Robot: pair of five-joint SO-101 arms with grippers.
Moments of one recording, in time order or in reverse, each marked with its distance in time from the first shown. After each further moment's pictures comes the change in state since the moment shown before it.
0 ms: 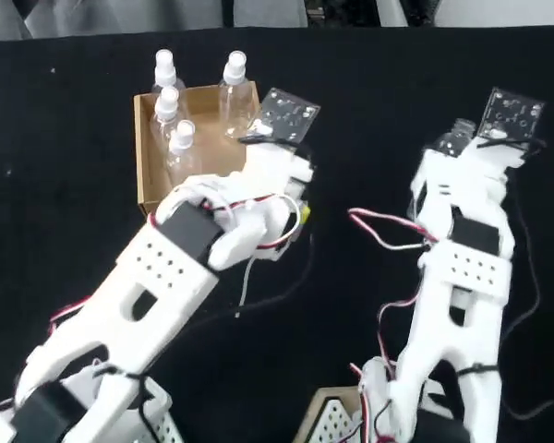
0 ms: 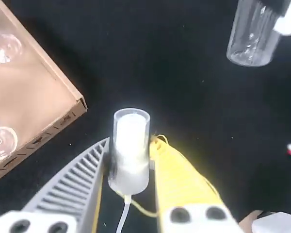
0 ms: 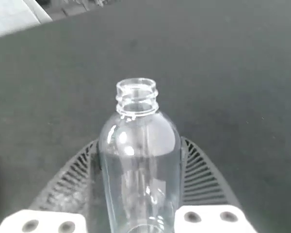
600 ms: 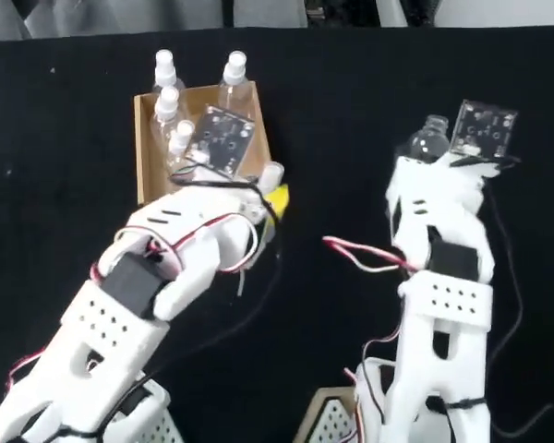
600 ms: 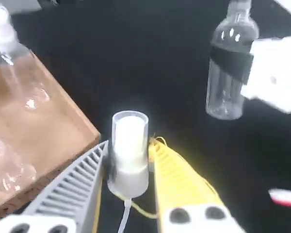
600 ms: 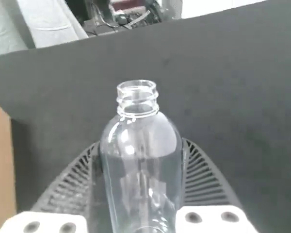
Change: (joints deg) left arm -3.9 -20.6 15.7 -11.6 0.0; right arm -6.9 -11.4 6.8 0.0 0.0
